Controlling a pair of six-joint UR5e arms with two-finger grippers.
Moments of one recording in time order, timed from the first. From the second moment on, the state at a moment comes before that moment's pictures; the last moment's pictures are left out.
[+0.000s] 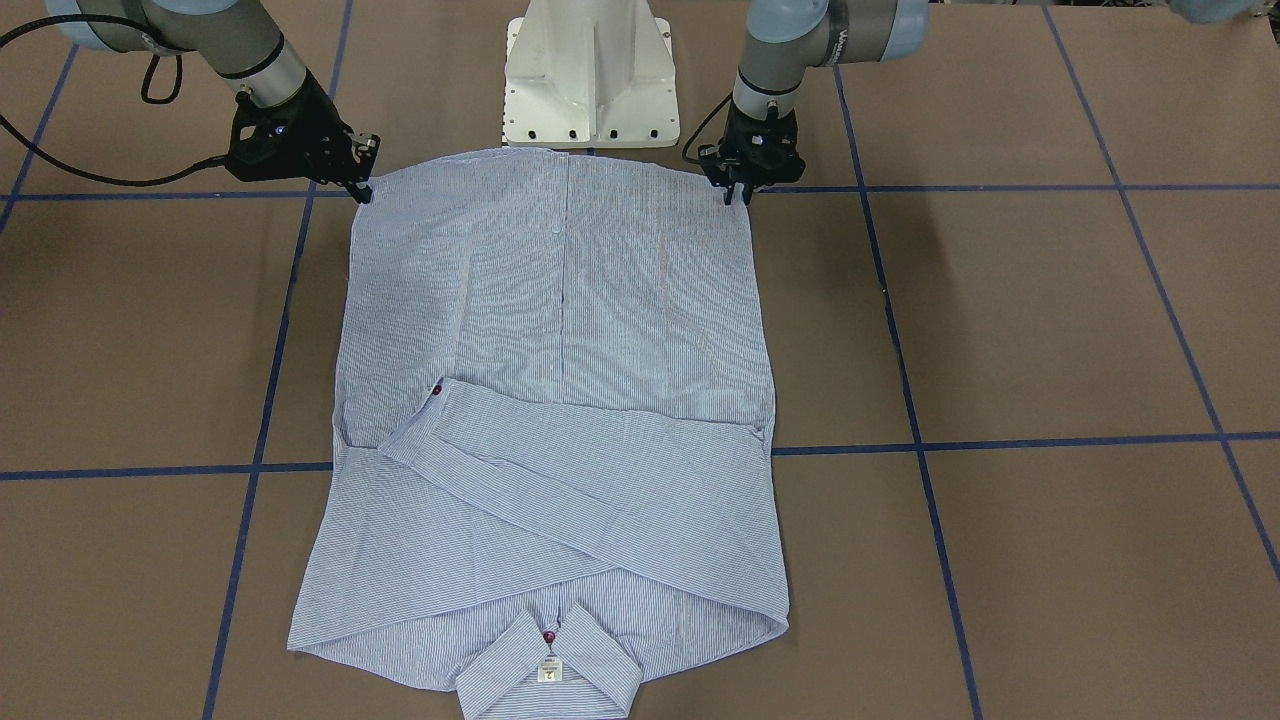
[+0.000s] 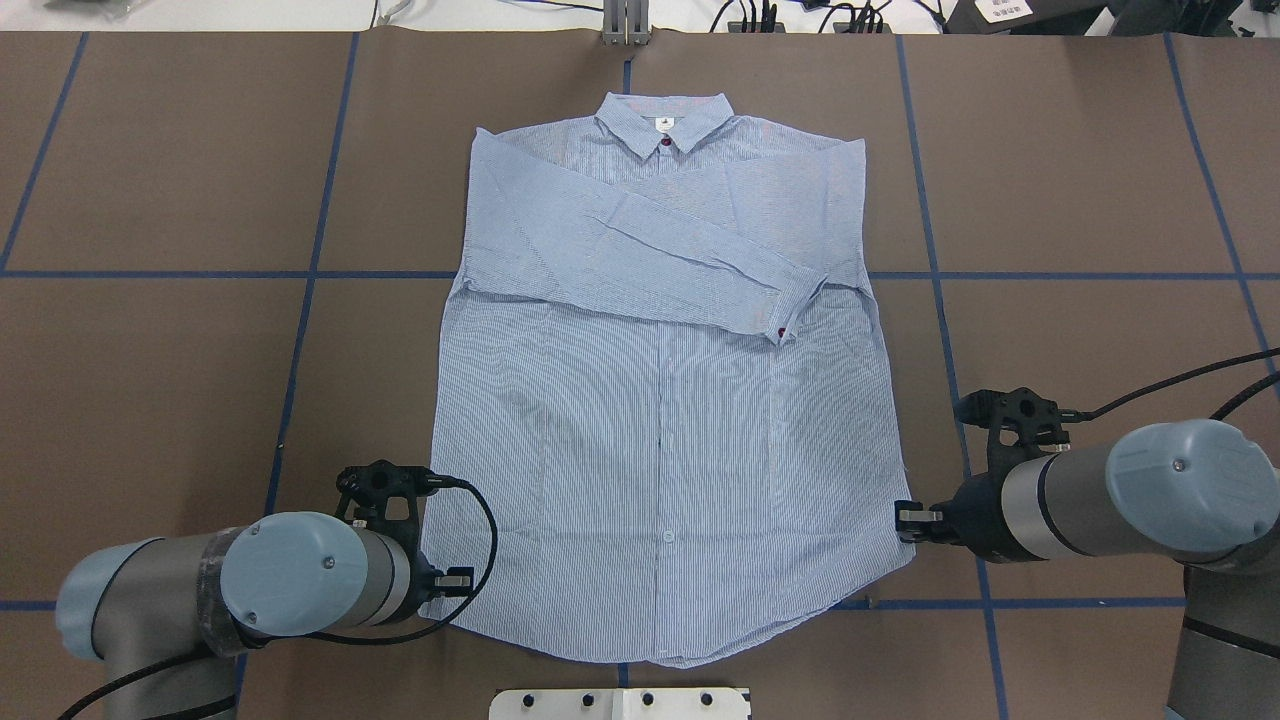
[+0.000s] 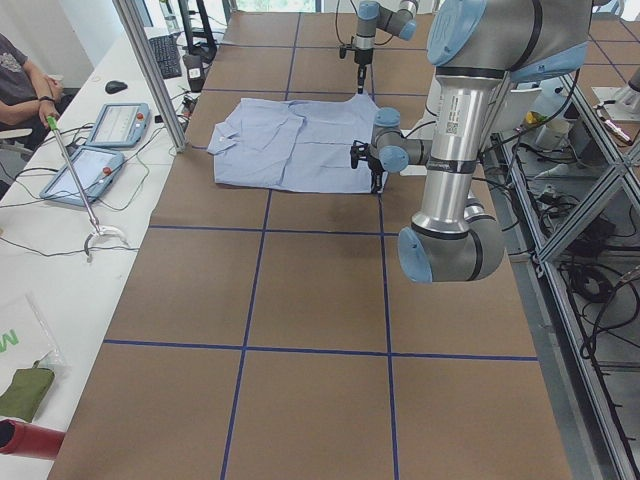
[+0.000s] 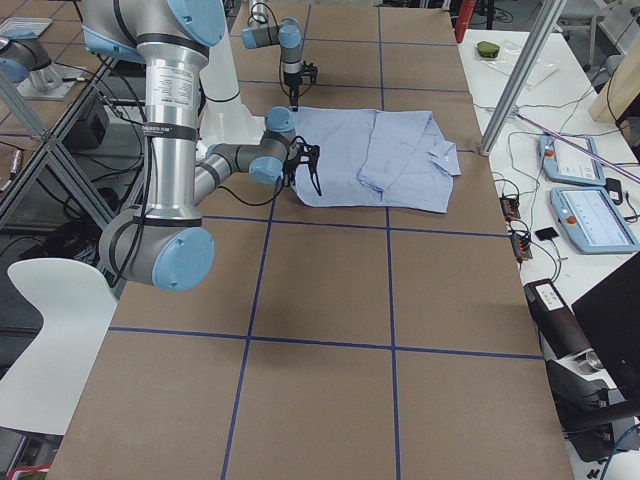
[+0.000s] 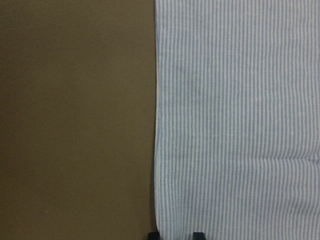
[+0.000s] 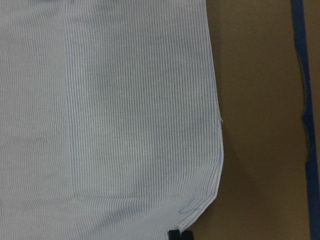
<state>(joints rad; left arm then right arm) -0.21 -1.82 -1.98 -1.72 -1.69 -1.43 0.39 -1.65 2.13 -1.10 1.86 1.44</state>
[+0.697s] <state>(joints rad) -0.22 -1.81 -2.01 -1.71 -1.69 -1.43 0.40 -1.65 2.12 -1.10 1.87 1.44</state>
